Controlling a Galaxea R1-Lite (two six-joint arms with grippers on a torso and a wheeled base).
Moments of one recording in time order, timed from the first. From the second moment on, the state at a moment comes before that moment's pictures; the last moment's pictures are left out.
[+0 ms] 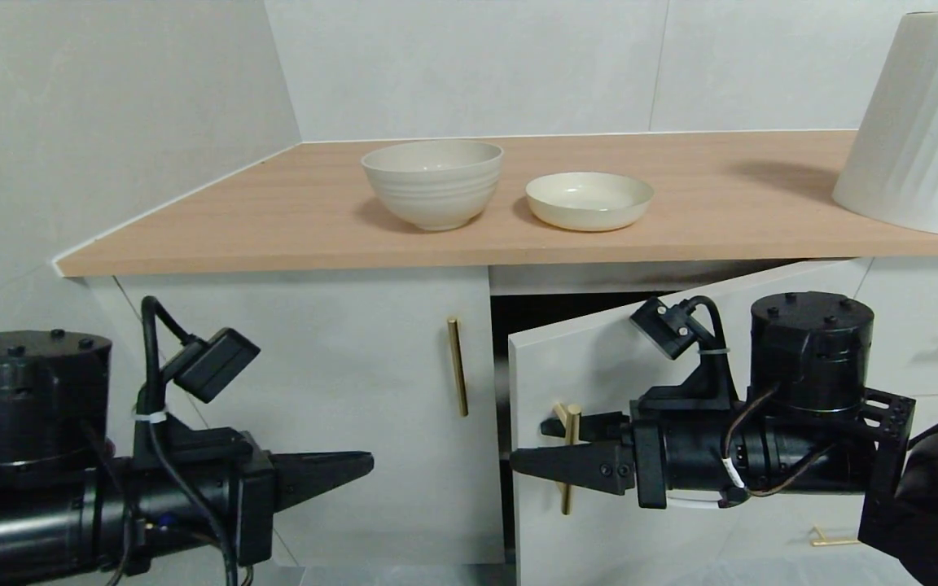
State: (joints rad) left arm -0.36 1.38 -0.51 -0.39 -0.56 -0.21; right arm 0.72 1.75 -0.69 -0.84 0.67 0.48
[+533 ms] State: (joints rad) left arm -0.45 1.83 -0.64 -0.84 -0.49 -0.21; right arm 0.73 1.74 -0.67 -0.84 0.67 0.48
